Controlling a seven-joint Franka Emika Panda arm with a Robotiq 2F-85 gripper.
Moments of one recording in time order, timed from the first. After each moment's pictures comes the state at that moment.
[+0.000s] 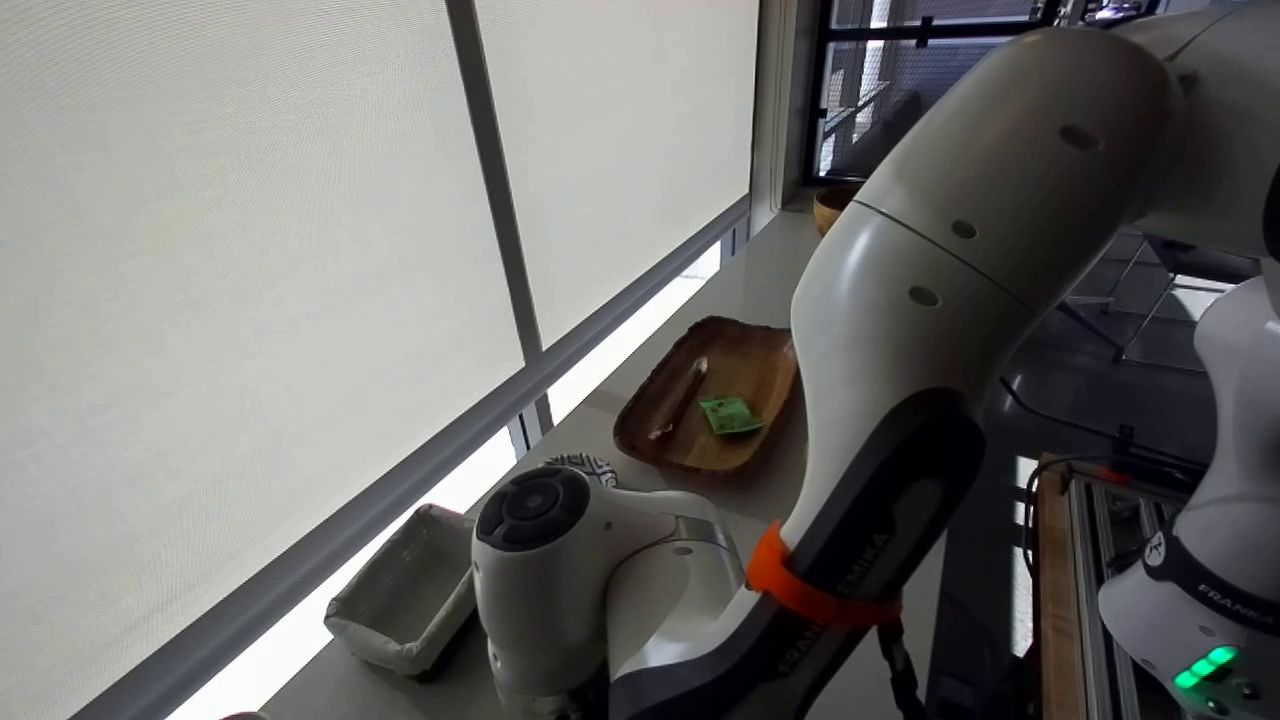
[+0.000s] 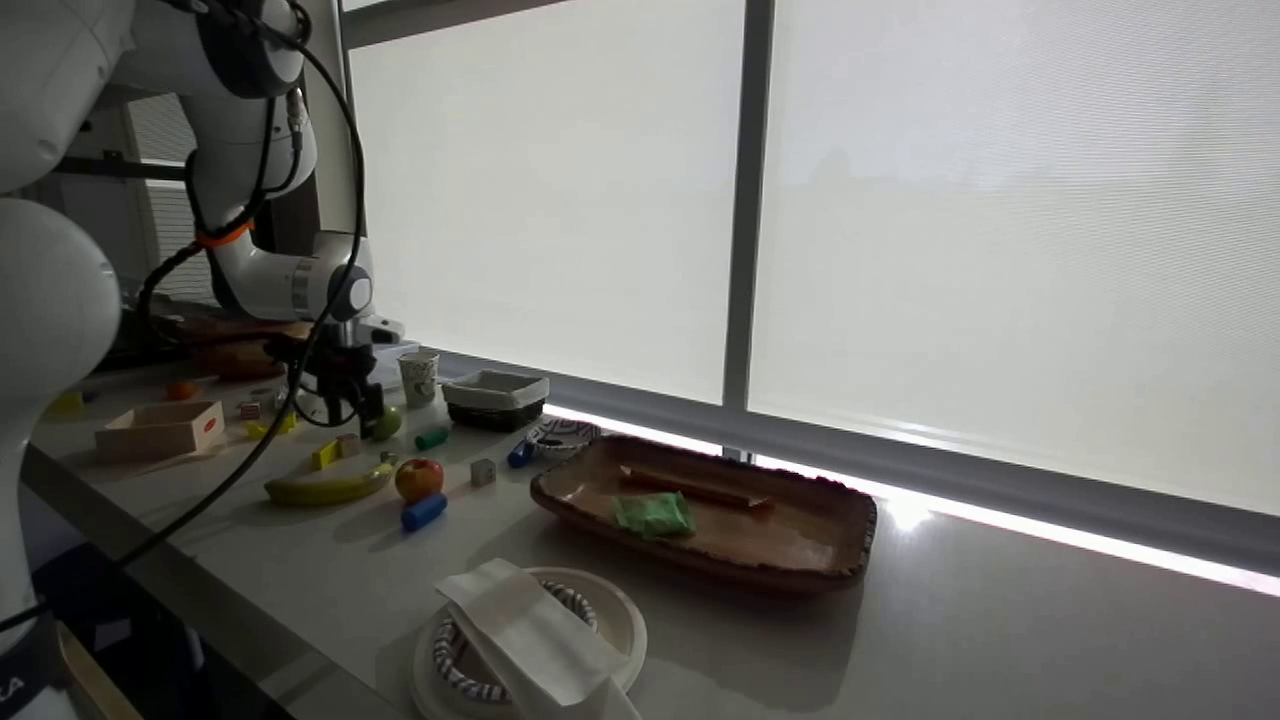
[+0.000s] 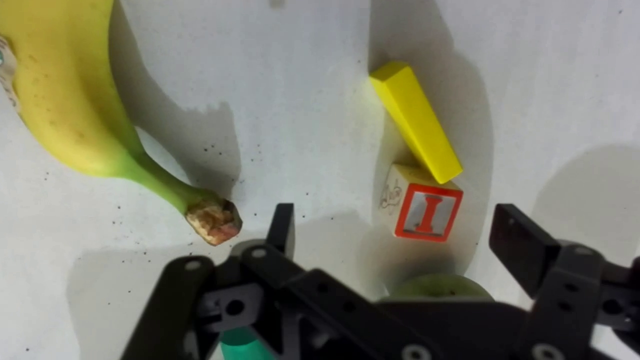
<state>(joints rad) 0.62 0.64 0.09 -1.85 0.01 2.59 0.64</state>
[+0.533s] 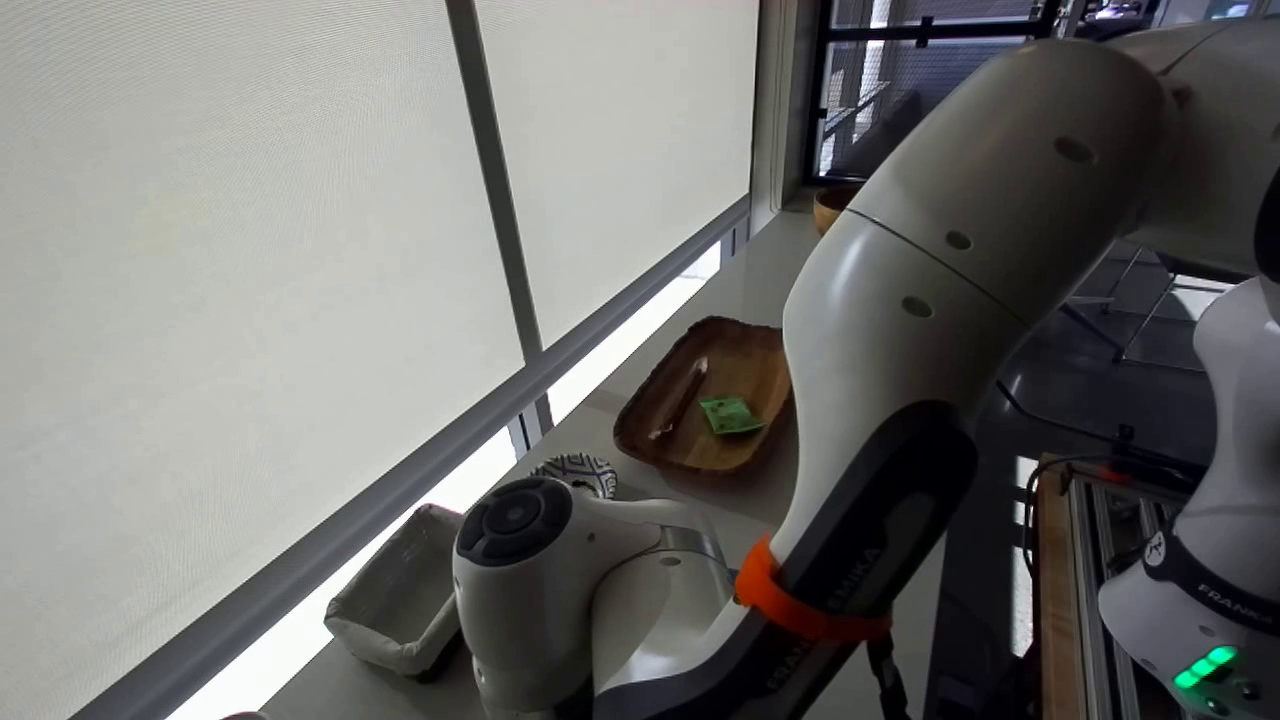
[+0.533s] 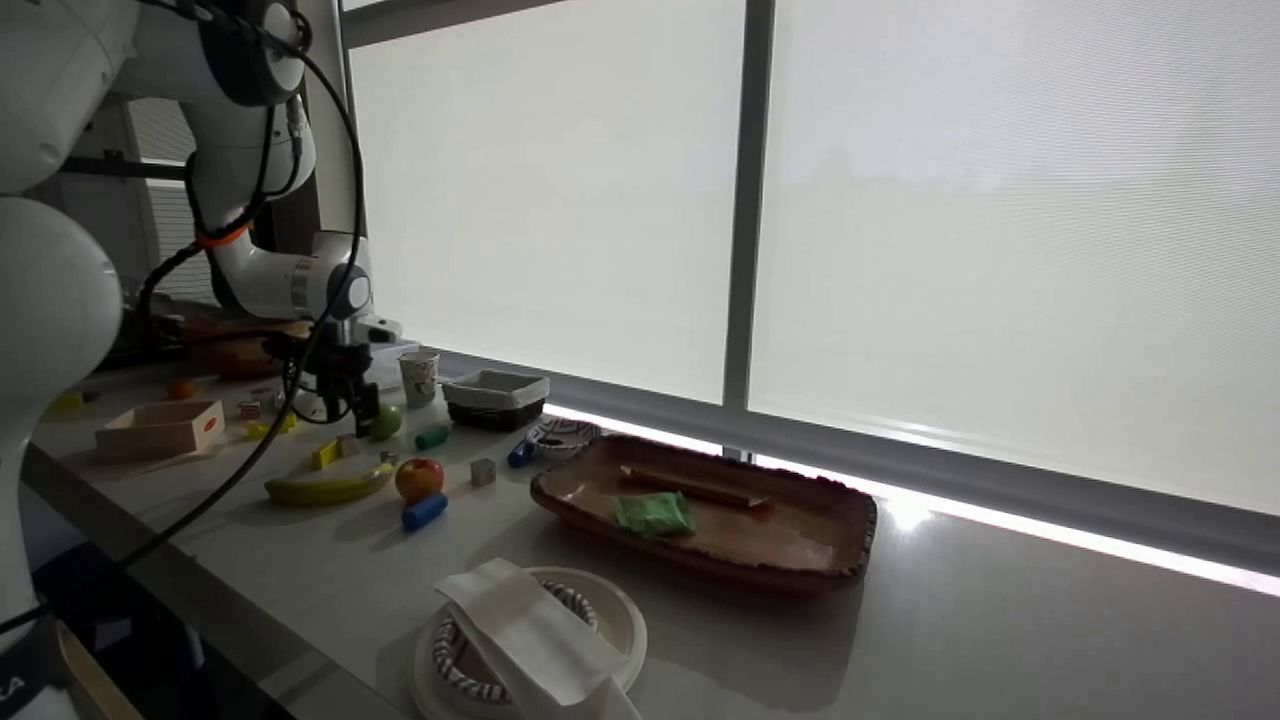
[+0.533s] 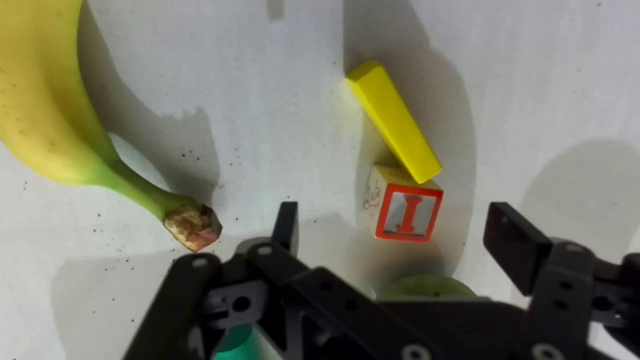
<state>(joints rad) 0.63 0.66 0.09 -1.81 0.01 2.56 0.67</state>
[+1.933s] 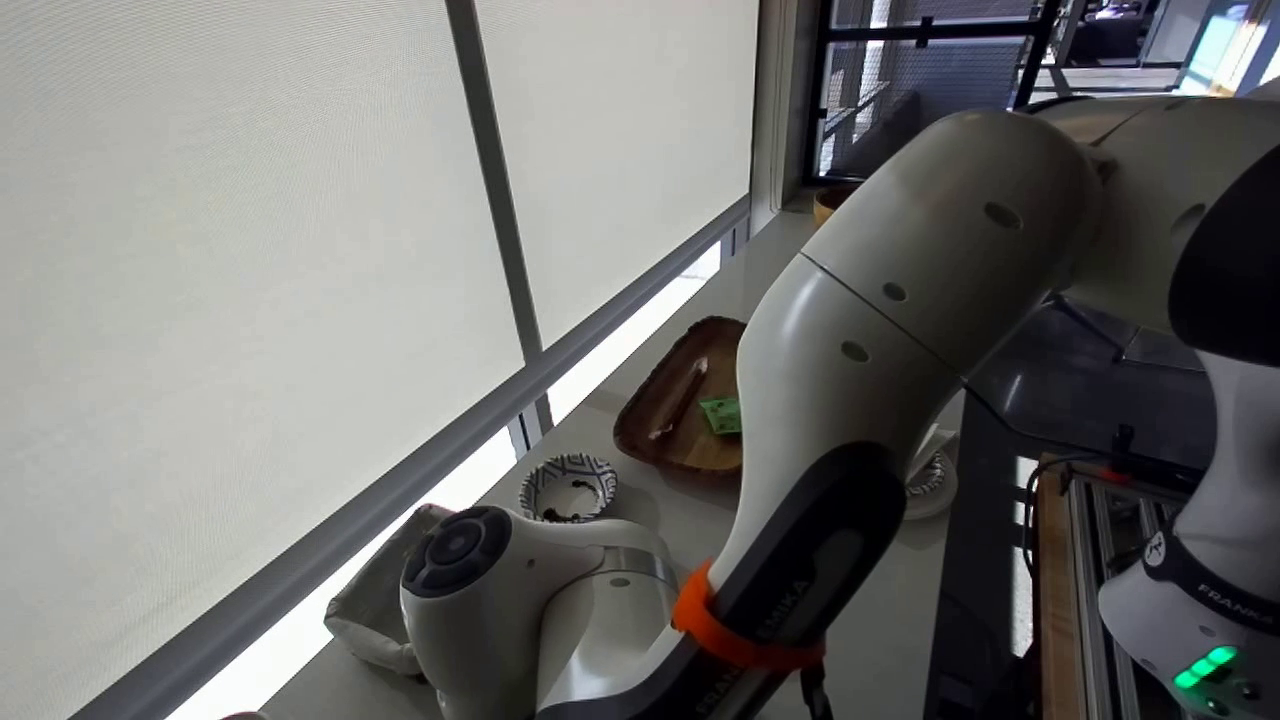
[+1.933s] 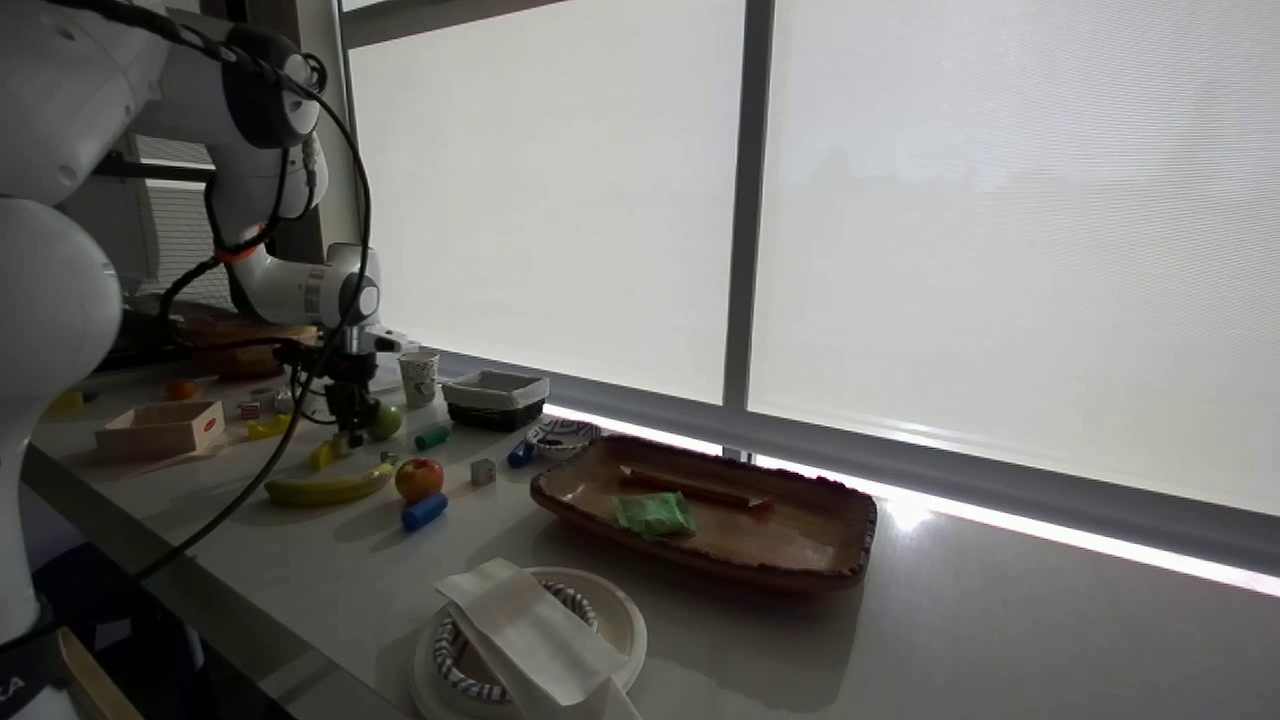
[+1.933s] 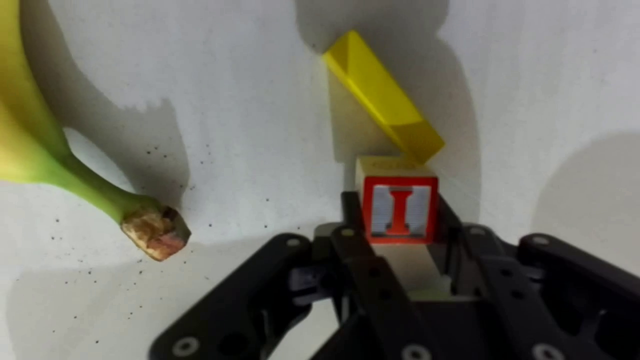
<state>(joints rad) 0.63 0.78 0.10 -1.64 0.01 2.43 0.69</state>
